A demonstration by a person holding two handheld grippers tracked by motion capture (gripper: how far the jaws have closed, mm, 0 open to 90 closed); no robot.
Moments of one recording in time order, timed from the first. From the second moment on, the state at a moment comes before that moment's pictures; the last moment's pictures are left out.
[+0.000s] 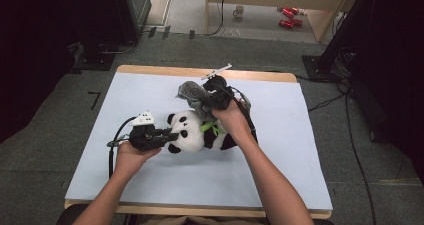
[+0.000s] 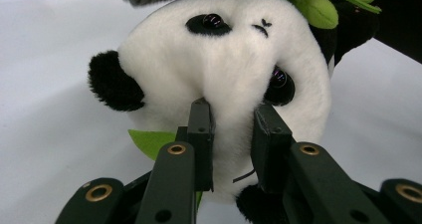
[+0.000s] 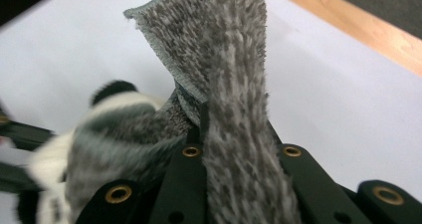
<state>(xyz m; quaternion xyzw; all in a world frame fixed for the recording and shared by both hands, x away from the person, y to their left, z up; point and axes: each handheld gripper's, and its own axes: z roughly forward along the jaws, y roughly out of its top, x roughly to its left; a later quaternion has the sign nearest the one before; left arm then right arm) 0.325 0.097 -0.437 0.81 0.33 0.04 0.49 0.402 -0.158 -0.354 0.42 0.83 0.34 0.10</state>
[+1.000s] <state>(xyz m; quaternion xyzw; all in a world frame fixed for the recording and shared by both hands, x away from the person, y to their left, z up) 0.339 0.099 -0.436 0.78 0.39 0.02 0.49 0.343 -0.120 -0.375 0.36 0.86 0.36 0.04</state>
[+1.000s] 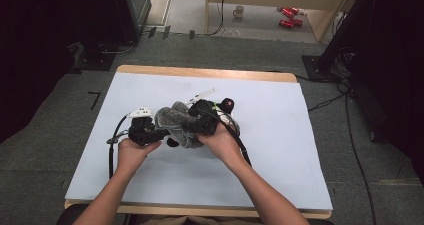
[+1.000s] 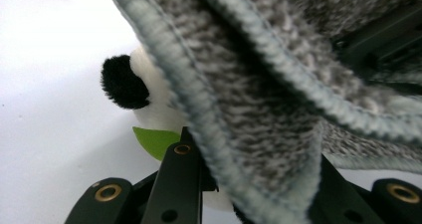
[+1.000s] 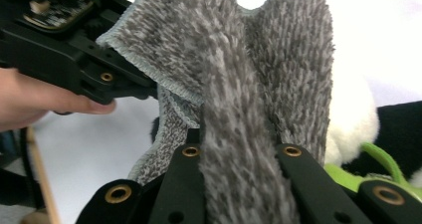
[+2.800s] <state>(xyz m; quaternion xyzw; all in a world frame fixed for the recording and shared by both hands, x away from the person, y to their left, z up) 0.346 0.104 -0.440 0.76 0.42 0.00 0.49 0.329 -0.120 -0.381 0.37 0.84 0.39 0.03</state>
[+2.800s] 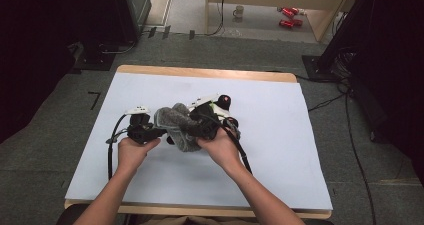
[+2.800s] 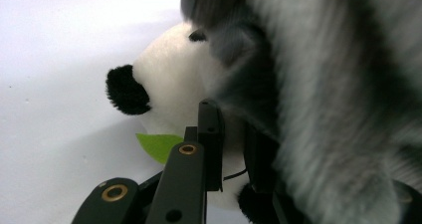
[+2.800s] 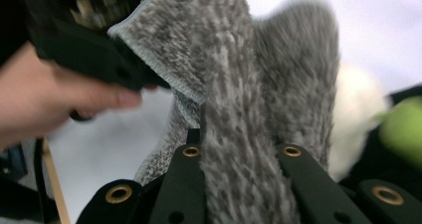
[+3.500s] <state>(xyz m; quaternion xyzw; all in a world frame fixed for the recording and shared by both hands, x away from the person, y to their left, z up) 0.339 0.096 -0.440 0.79 0.40 0.03 0.46 0.360 -0.130 -0.376 0.39 0.84 0.37 0.13</state>
